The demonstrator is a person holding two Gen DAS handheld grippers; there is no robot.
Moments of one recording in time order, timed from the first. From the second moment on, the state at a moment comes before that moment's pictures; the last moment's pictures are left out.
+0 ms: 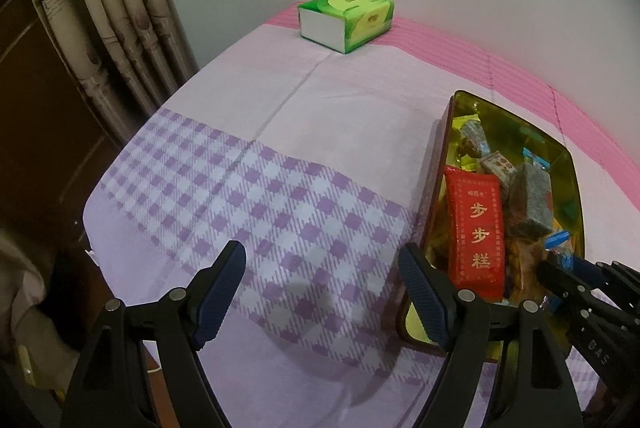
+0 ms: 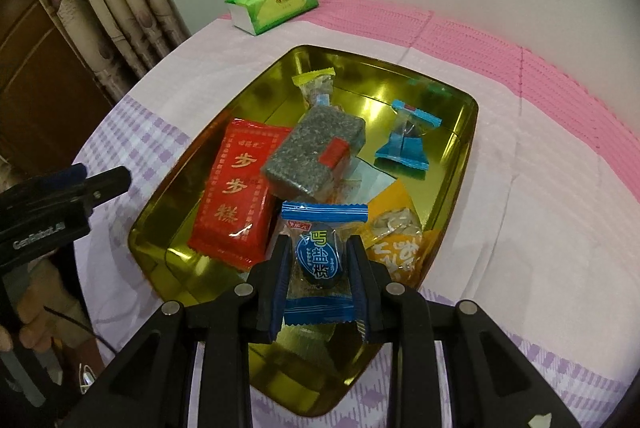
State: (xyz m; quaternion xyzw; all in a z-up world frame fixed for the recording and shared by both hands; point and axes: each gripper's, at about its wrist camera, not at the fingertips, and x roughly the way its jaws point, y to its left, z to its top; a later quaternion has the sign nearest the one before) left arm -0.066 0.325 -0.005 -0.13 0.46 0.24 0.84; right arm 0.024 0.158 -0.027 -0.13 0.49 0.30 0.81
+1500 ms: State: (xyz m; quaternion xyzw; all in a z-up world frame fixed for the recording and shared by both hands) left arm -0.062 0.307 -0.007 -0.10 0.47 0.23 0.85; right arm -0.021 0.135 0.019 -0.19 0.37 0.23 0.88
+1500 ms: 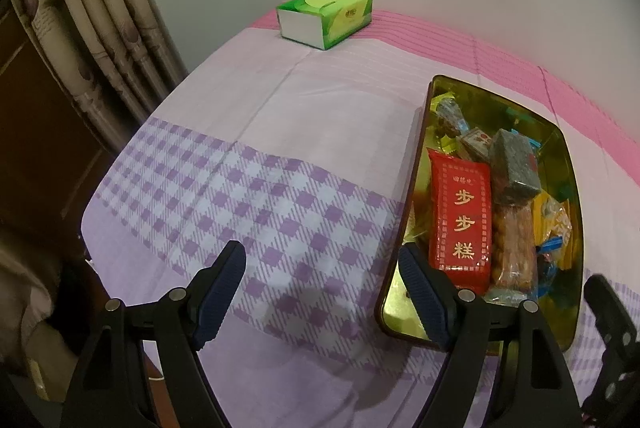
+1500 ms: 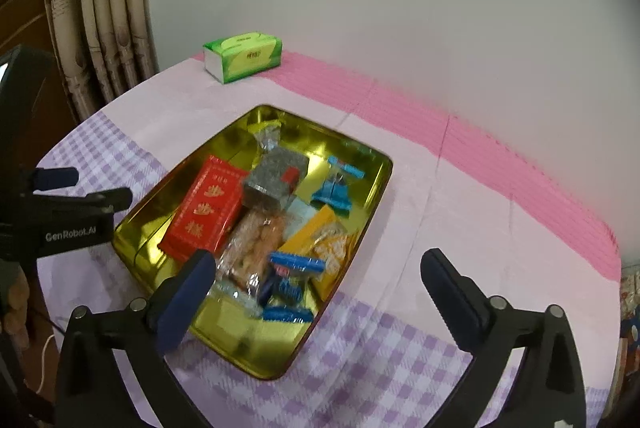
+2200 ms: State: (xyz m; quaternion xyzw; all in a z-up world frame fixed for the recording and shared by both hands) left arm -0.056 0.285 -0.007 -0.05 0.48 0.21 0.85; right arm -0.024 0.128 -0.010 -0.16 0.44 0.23 0.85
